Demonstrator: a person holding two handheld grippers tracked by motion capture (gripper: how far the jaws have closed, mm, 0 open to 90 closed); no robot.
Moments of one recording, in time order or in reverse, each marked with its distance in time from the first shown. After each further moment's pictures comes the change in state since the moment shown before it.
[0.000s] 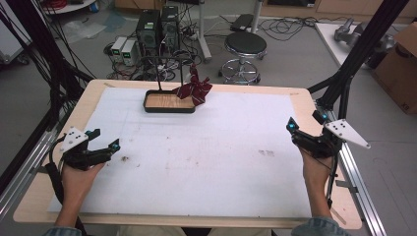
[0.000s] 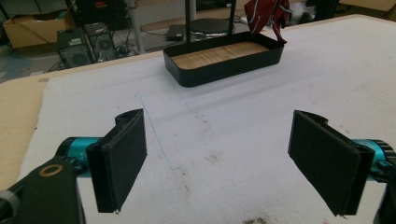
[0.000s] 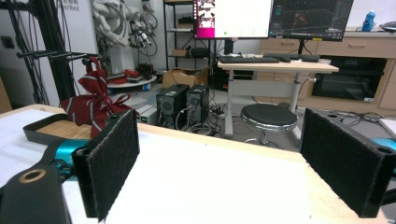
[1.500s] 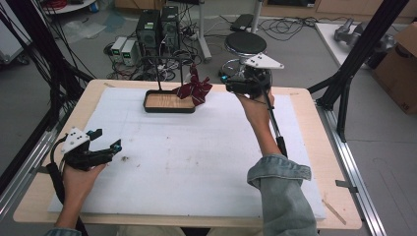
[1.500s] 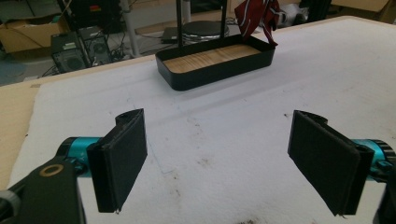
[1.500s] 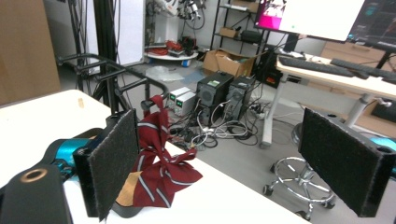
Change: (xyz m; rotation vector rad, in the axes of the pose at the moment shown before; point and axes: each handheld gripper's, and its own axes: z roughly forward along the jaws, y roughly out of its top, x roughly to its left) left arm -0.005 0.003 -0.001 -0.013 -0.022 0.012; right arm 0.109 0.088 0.177 0.125 0.187 -0.172
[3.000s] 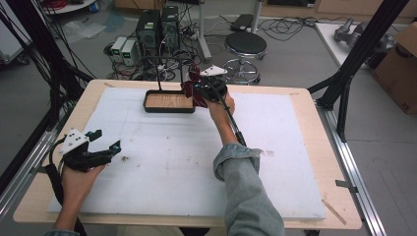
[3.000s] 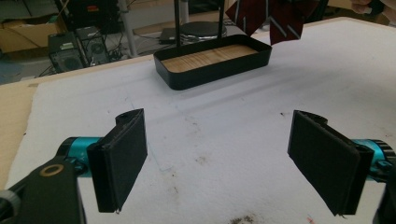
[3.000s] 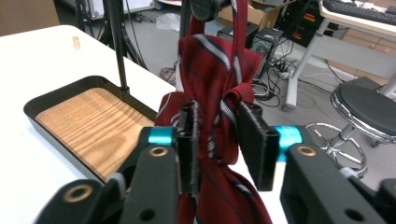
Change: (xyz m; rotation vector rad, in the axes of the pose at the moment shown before) left arm 0.000 -0.001 -0.003 -0.001 -0.011 -0.002; right arm 0.060 -0.060 0.132 0.211 0.056 -0.042
